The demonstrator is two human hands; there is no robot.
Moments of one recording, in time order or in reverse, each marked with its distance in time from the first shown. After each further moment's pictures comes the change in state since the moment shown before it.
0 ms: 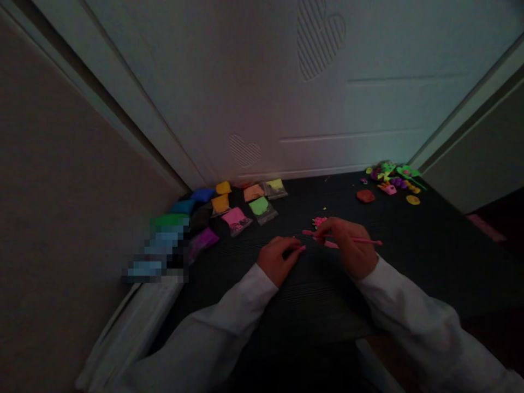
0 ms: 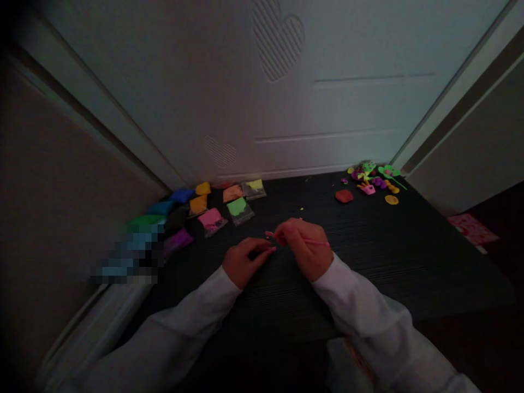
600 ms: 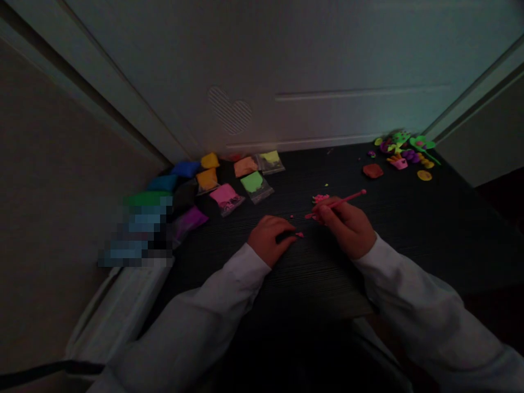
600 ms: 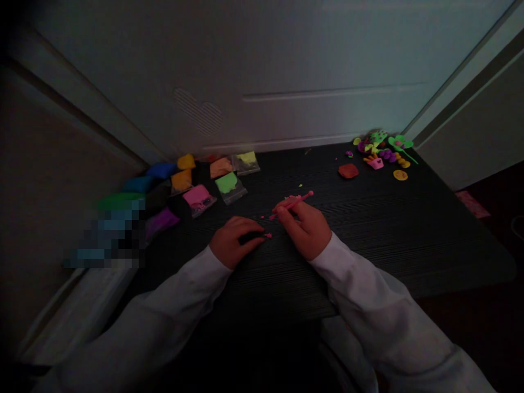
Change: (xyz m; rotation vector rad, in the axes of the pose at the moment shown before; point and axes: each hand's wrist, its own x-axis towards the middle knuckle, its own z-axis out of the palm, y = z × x) left_hand 0.007 -0.025 -0.007 0.428 -0.154 0.167; right_hand -0.005 0.031 0.006 -0.130 -0.049 0.091
